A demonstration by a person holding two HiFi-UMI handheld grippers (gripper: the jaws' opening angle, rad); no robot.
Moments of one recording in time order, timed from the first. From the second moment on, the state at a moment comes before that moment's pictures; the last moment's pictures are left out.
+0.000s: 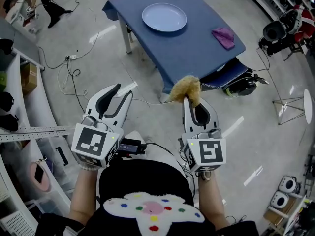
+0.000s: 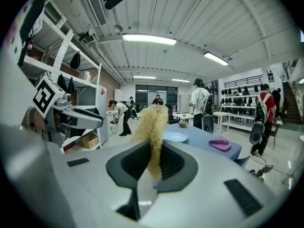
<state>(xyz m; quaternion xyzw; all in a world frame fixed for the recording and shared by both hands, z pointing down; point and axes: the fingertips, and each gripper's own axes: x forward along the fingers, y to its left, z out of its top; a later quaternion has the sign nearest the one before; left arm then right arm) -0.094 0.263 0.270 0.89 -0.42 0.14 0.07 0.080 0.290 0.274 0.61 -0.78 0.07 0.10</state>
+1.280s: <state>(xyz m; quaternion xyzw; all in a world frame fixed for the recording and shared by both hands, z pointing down) -0.051 0.031 0.298 0.93 -0.33 0.15 0.09 0.116 0.081 0.282 0.68 -0.72 0.08 0.11</state>
